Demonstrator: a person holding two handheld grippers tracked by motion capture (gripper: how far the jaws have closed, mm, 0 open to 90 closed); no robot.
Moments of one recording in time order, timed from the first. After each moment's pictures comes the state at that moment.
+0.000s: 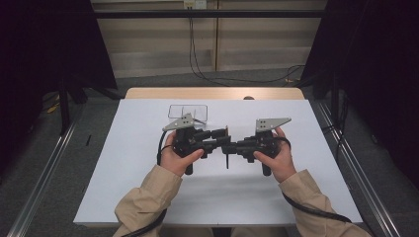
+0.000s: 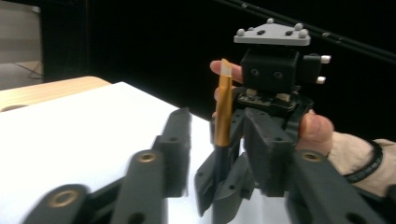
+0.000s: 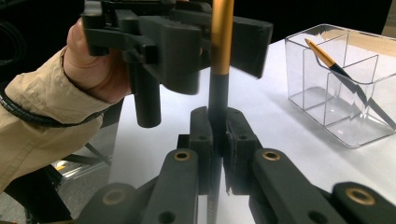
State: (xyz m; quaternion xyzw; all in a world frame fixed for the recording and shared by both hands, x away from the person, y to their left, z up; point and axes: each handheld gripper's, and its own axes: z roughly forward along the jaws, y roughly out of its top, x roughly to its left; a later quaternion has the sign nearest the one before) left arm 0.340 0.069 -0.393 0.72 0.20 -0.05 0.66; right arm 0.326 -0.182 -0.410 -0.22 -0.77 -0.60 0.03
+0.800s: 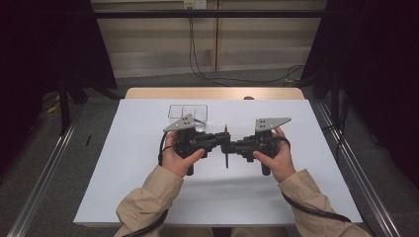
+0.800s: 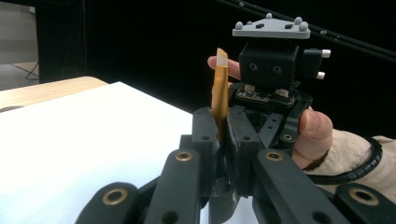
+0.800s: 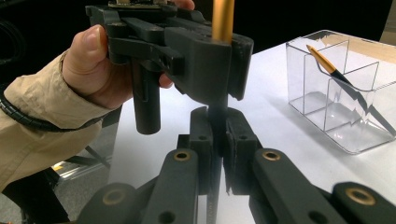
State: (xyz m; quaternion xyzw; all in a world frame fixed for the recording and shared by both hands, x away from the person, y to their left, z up) left arm 0.337 0.068 -0.393 0.72 0.20 -0.04 0.66; right arm 0.325 -0.180 -0.407 -0.22 -0.76 -0.61 0.02
